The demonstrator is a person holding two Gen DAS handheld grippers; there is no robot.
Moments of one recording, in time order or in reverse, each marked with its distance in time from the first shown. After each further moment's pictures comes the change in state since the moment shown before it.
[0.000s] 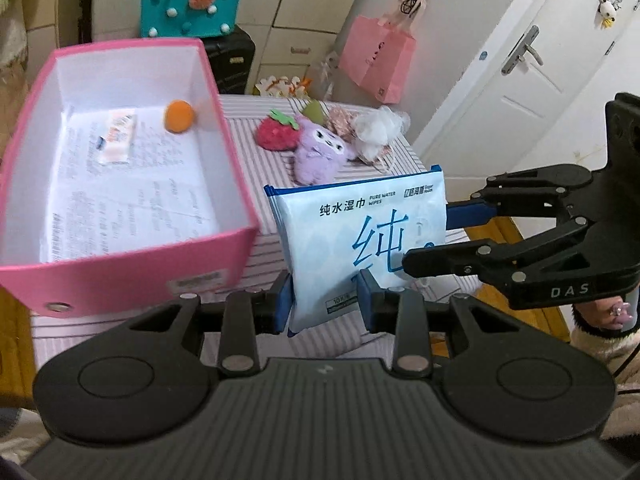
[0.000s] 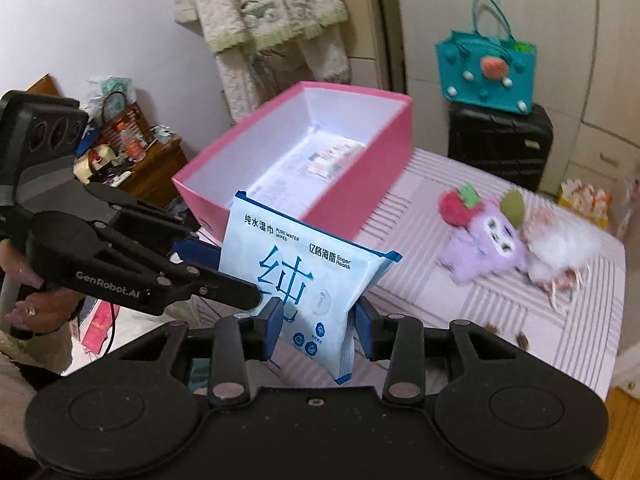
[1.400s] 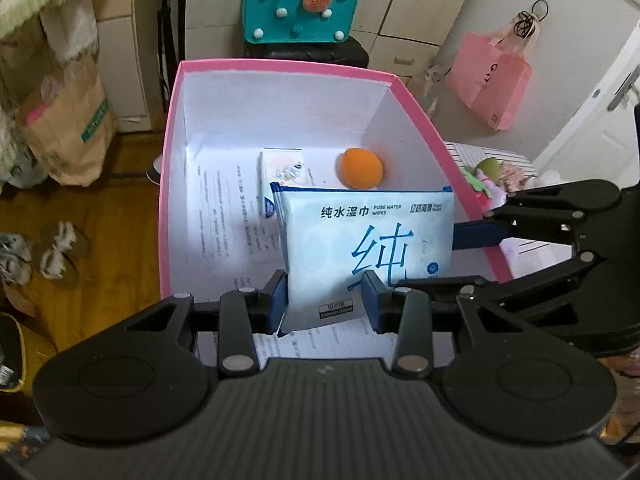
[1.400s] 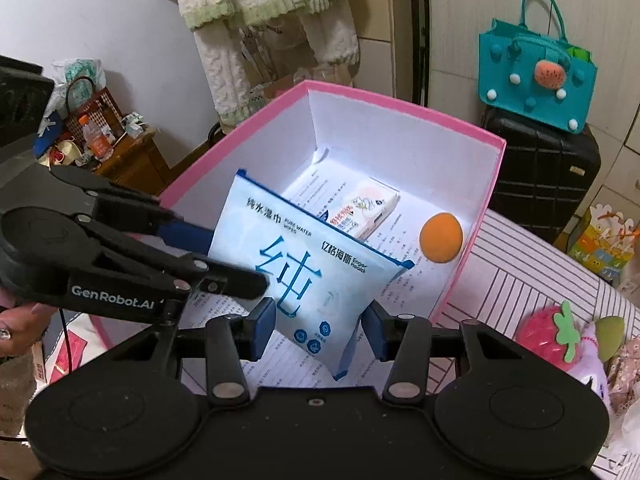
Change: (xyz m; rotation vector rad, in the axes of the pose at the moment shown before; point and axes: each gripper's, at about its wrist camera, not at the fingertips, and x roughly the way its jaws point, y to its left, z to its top) left arm 0.042 0.156 0.078 -0.077 0.017 0.207; right arm 0.170 0.024 0.127 -0.027 0.081 -0.033
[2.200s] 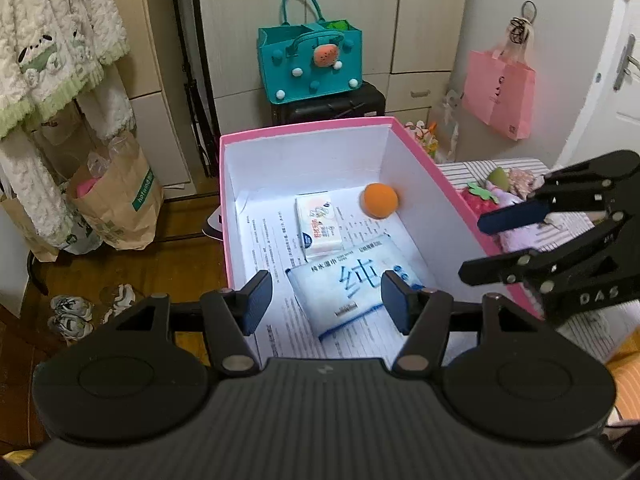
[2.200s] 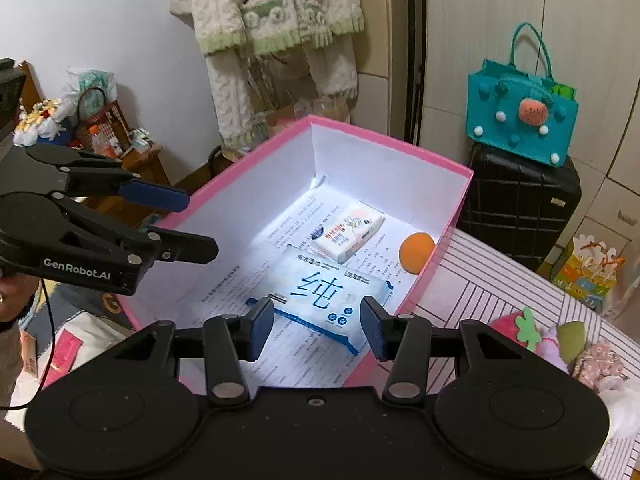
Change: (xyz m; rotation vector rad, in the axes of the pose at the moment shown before) left arm -0.070 -0.027 -0.019 0.147 -0.145 0.156; right arm -0.047 0.004 -0.016 -0.050 -0.097 -0.035
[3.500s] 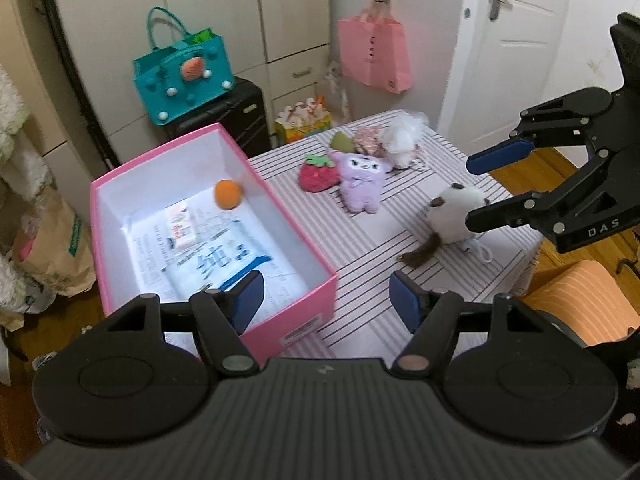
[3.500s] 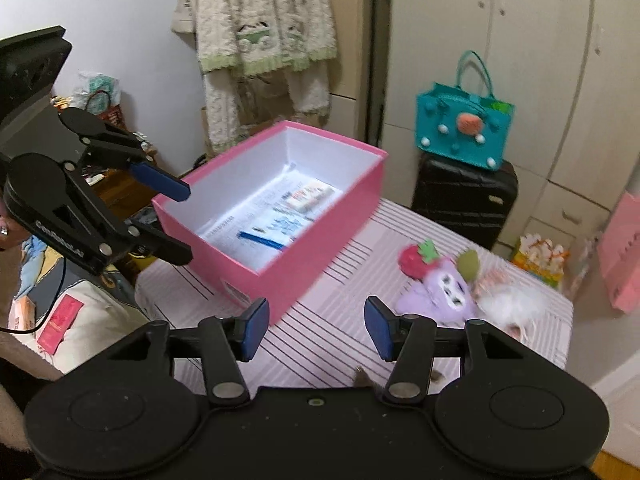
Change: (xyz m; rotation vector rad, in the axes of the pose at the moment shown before) left arm -0.067 -0.129 -0.013 0.272 0.056 -0.196; right arm -0.149 -0.010 -0.097 -0.024 -0.072 -0.093
